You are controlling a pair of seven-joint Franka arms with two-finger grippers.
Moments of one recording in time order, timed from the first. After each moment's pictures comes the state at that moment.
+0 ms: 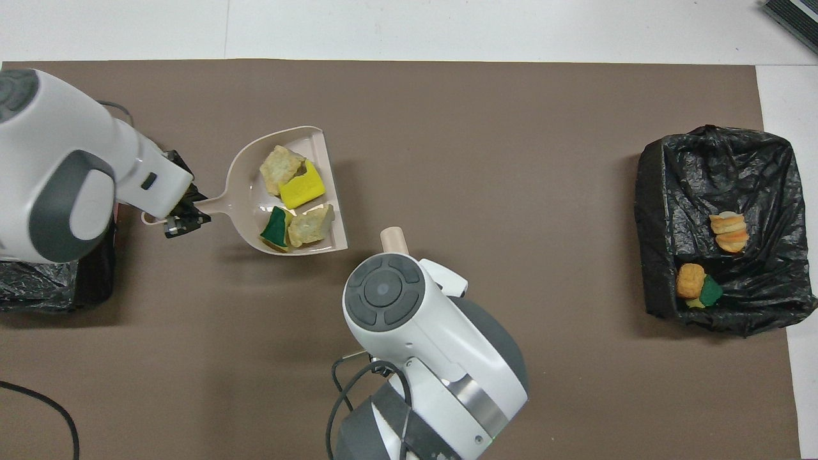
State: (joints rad) left arm 0.08 0.21 -0.22 -1.71 -0.06 1.83 1.27; right arm 0.51 0.14 0.26 -1.80 0.08 1.66 0.58
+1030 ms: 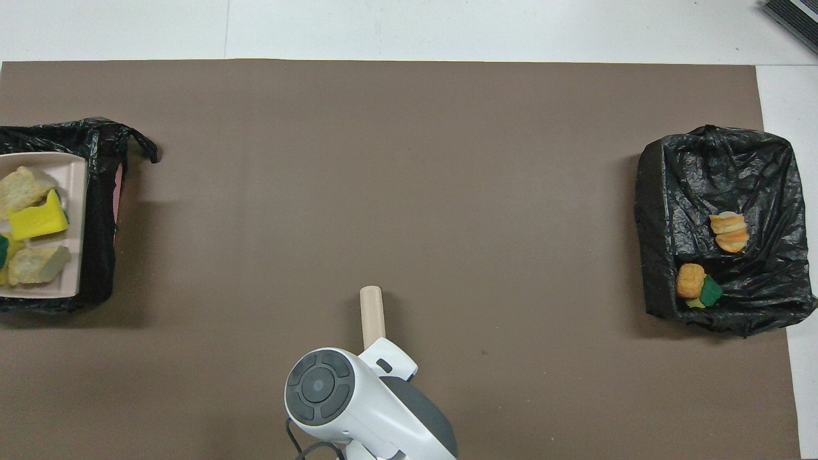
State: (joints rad) left arm 0.58 0.30 -0.20 -1.42 0.23 1.72 1.92; right arm 0.67 0.17 0.26 -1.93 0.16 1.81 0.81
